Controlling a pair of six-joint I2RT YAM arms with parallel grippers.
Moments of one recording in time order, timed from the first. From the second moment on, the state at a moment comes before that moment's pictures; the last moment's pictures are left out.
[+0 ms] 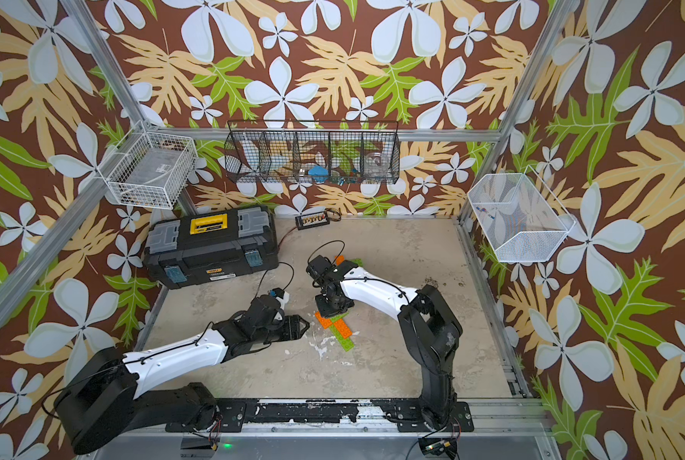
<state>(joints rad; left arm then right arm) -0.71 1.24 0.54 -0.11 0.11 -0.80 0.77 1.89 1.44 -0.92 -0.01 0.39</state>
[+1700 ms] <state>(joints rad) -0.45 1.59 0.86 -0.55 -0.05 -0.46 0.72 1.46 1.29 -0.85 0.06 0.27</state>
